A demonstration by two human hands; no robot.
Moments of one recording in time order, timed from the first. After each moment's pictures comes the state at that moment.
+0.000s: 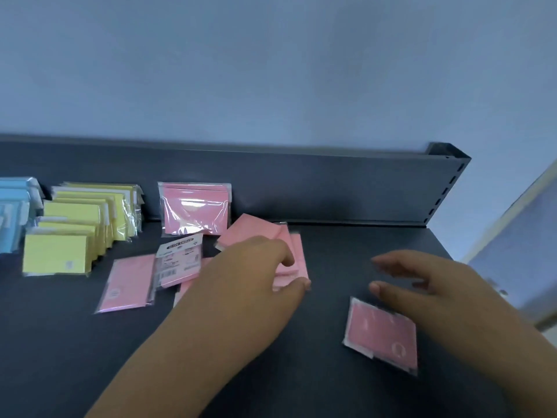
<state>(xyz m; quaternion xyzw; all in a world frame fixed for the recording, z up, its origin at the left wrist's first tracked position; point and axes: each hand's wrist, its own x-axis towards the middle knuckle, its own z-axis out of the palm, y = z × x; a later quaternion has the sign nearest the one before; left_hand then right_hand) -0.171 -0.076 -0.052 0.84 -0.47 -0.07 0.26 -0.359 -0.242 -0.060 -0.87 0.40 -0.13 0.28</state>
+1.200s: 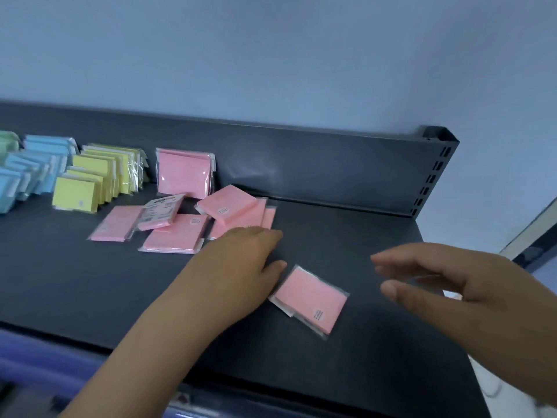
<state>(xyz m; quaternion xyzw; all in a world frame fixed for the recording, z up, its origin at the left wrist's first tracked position) -0.242 -0.127 -0.090 0.89 -0.45 -0.04 0.12 -0.453 -0.292 -0.032 -0.90 0.20 -0.11 0.37</state>
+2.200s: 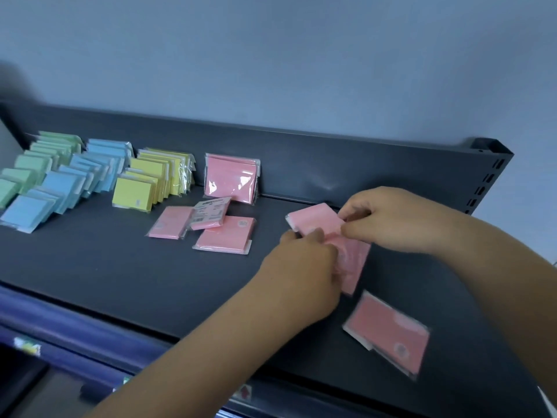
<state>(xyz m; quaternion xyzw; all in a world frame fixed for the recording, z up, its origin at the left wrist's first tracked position) -0.245 -0.137 -0.097 0.88 -0.47 -0.03 0.09 -0.302 -0.298 -0.031 -0.96 0.18 0.03 0.21</state>
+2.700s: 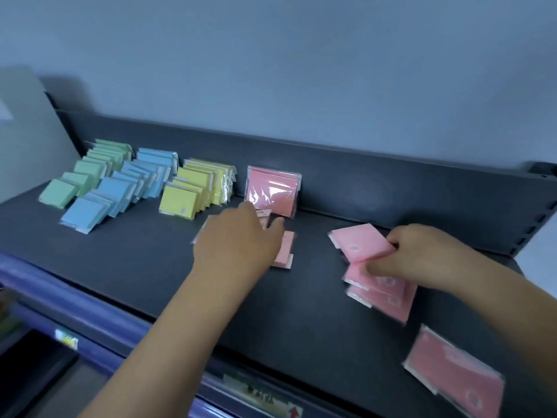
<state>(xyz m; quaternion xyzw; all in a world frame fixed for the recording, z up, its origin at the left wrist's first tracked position) -0.173 -0.055 -0.063 0.96 -0.15 0.02 0.22 -0.283 -0.278 -0.054 -0.95 0.28 0.06 0.16</state>
